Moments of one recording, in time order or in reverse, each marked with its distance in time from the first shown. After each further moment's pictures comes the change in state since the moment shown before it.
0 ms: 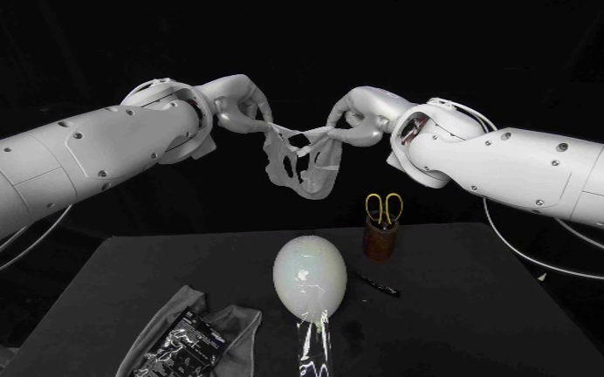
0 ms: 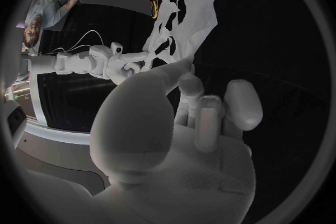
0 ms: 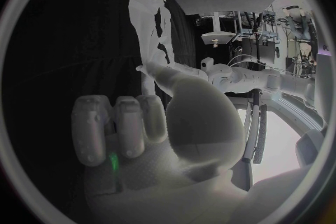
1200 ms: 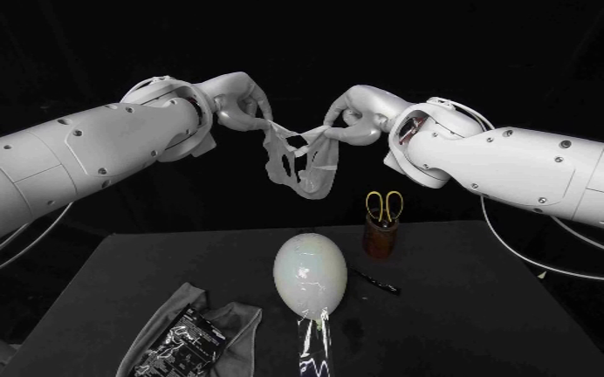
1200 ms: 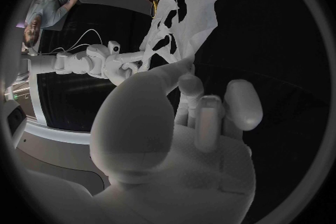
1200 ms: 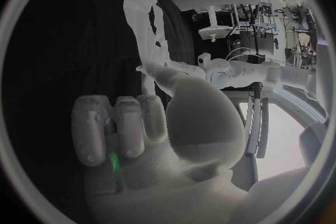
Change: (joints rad) left arm -0.001 0.000 0.000 -0.003 0.003 0.000 0.001; left_hand 0.004 0.002 0.007 -0.002 -0.001 -0.002 -0.002 0.003 0.000 0.000 0.000 0.000 -0.001 0.002 0.002 -0.003 0.000 0.000 0.000 0.000 0.000 0.000; right arm 0.000 -0.002 0.000 0.029 0.063 0.002 -0.010; right_hand 0.003 -0.004 -0.001 0.005 -0.004 0.000 0.000 0.000 0.000 0.000 0.000 0.002 0.000 0.000 0.000 0.000 0.000 0.000 -0.002 0.002 0.002 0.000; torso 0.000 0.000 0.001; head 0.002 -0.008
